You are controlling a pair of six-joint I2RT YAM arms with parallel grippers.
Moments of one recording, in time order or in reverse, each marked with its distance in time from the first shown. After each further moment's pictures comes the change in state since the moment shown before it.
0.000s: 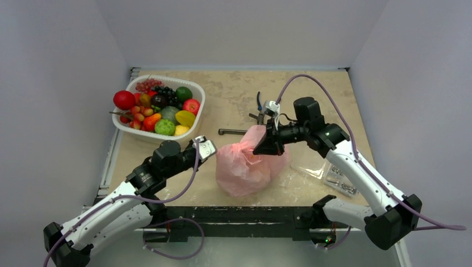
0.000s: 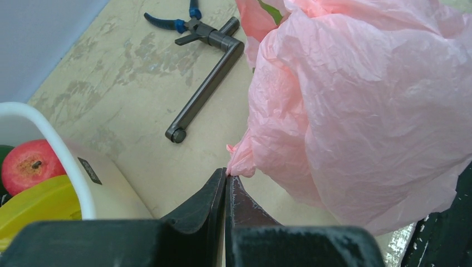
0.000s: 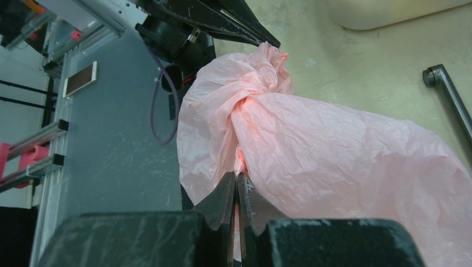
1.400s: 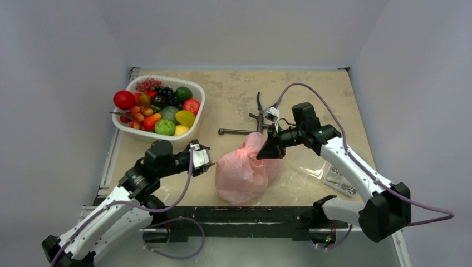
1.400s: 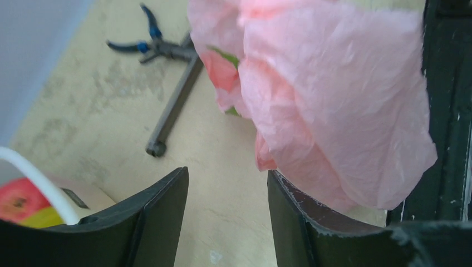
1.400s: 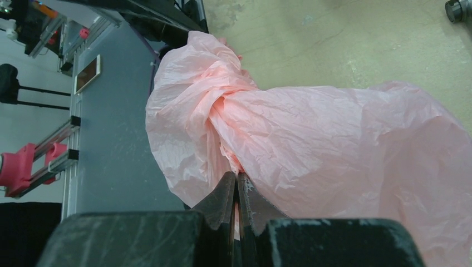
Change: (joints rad) left arm 0.092 -0.017 -0.021 -0.092 0.250 0.144; right arm -0.083 0.082 -0.136 0.050 -0.082 -0.023
